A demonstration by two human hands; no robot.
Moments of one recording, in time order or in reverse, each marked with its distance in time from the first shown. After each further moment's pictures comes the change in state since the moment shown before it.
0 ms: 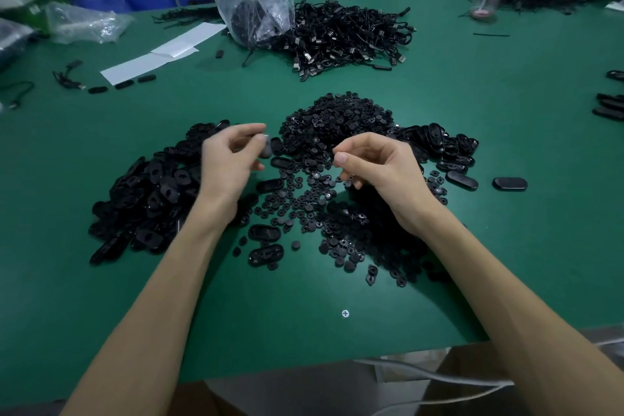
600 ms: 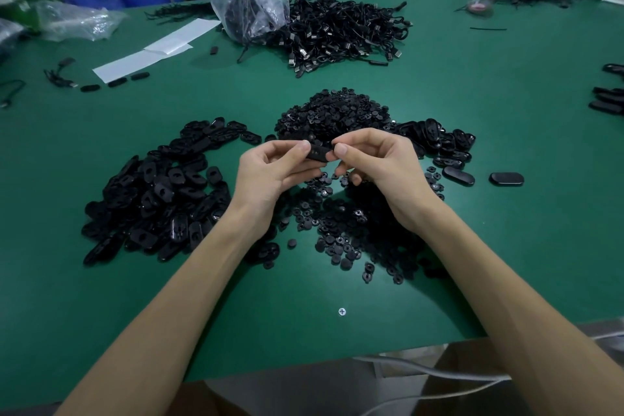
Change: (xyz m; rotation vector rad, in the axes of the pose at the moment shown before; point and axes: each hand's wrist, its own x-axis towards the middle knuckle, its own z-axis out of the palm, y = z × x) left_hand -0.026 -0.001 0.041 -0.506 -0.273 -0.189; right_hand 0.000 -0.001 0.000 0.113 0.011 0.010
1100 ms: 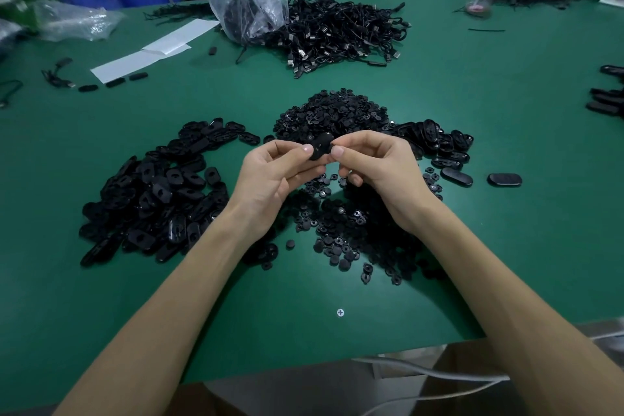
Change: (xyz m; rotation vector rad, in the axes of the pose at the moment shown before) left_hand -0.002 0.006 0.005 -0.151 -0.100 -0.056; right_hand 0.001 0.000 0.000 0.019 0.025 0.028
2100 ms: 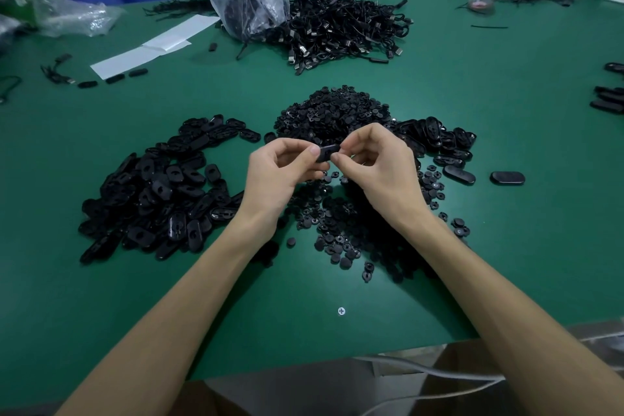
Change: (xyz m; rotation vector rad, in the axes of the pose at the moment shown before) left_hand -0.002 -0.013 0.005 0.283 0.111 0.147; right_hand -0.006 0.004 0.011 -0.554 0.189 -0.217
